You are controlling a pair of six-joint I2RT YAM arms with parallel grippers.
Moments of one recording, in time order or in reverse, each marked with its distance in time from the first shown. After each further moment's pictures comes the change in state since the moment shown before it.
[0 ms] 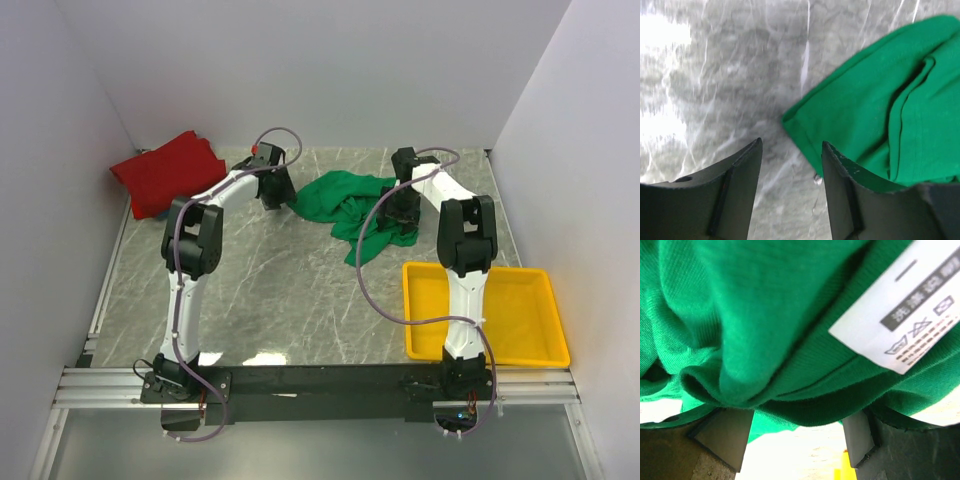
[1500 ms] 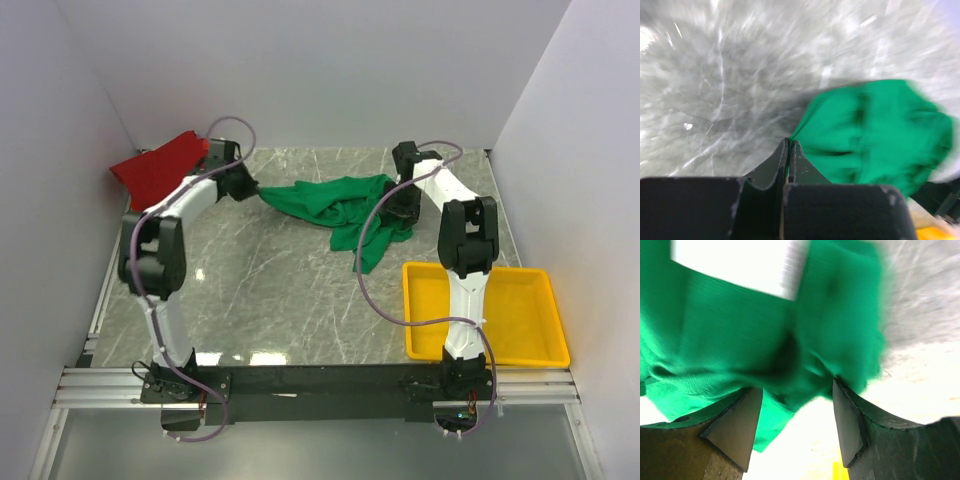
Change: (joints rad) left arm 0.140 -0.261 -0.290 0.151 0.077 -0.103; right arm -0.001 -0.024 0.019 -0.019 0.031 0.003
